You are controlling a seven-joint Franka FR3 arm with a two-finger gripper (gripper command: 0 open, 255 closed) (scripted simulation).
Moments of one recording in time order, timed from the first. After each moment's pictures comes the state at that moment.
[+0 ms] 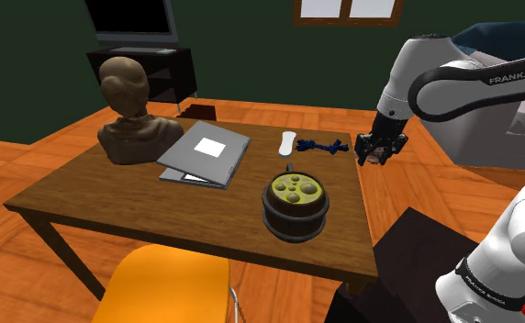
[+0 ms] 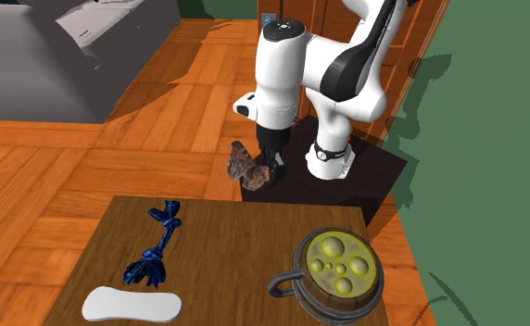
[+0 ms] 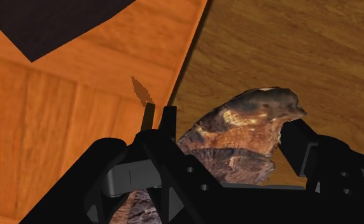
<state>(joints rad) 0.03 -0.68 -0.03 -2.71 -0.02 2.11 0.60</state>
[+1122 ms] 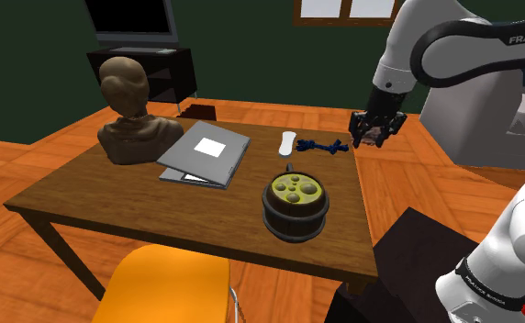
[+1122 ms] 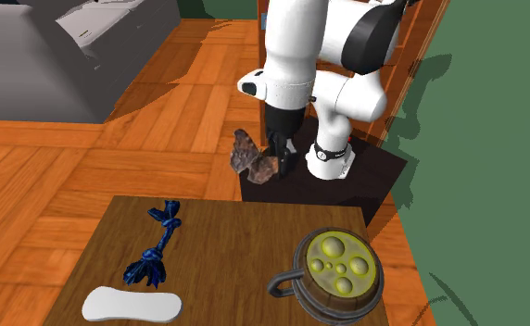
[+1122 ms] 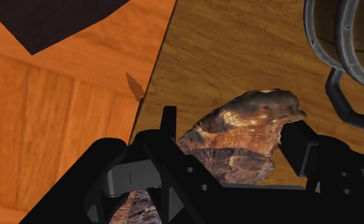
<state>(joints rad) 0.06 -0.67 0.03 -2.51 0.01 1.93 0.67</state>
